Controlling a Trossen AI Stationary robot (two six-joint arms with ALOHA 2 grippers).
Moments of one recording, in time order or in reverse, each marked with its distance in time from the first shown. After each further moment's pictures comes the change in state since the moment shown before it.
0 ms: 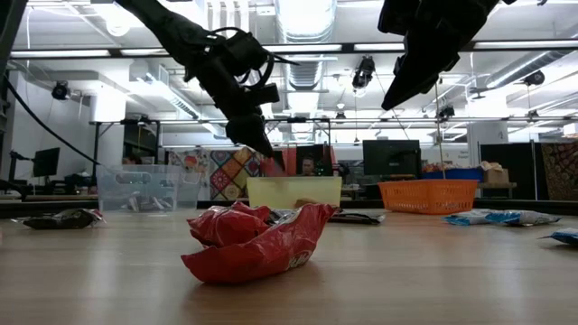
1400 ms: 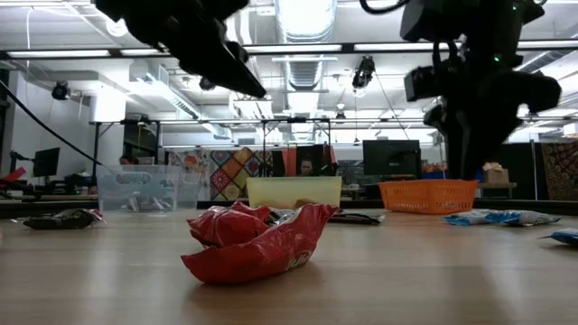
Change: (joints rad) left arm -0.601 -0.287 -0.243 0.078 0.057 -0.439; right arm 0.035 0.148 -0.070 -0.264 -0.039 0.011
